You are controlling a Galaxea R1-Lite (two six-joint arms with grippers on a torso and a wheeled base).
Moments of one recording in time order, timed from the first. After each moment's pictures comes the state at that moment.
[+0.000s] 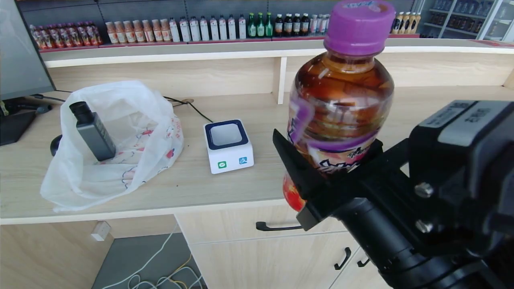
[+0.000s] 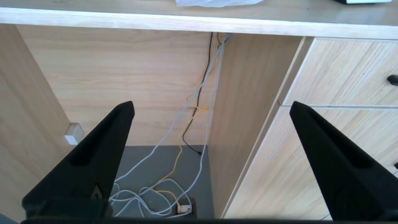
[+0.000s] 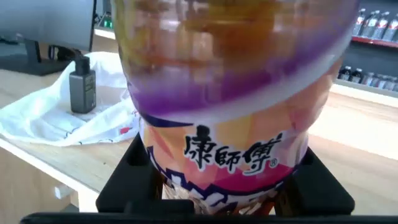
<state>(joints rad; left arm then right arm) 0.00 0.00 0.00 0.00 0.00 0.00 1.13 1.68 -0.63 -1.57 -0.50 -0.51</state>
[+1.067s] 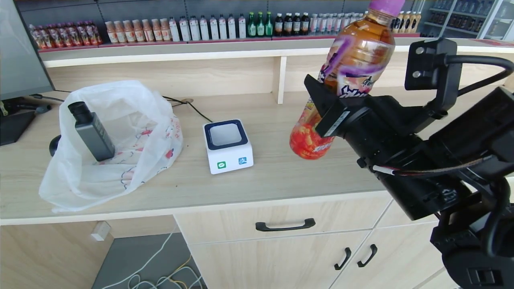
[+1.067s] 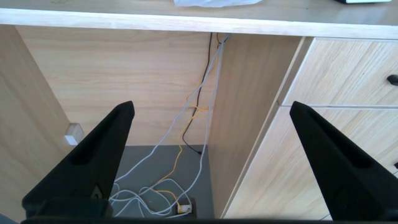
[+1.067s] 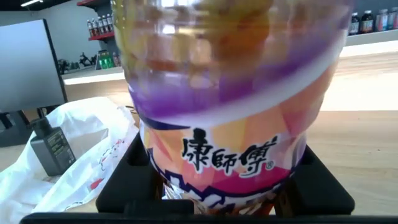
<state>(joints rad) 0.00 0.00 0.00 0.00 0.00 0.00 0.77 1.72 -0.82 -1.41 -0.29 -0.05</state>
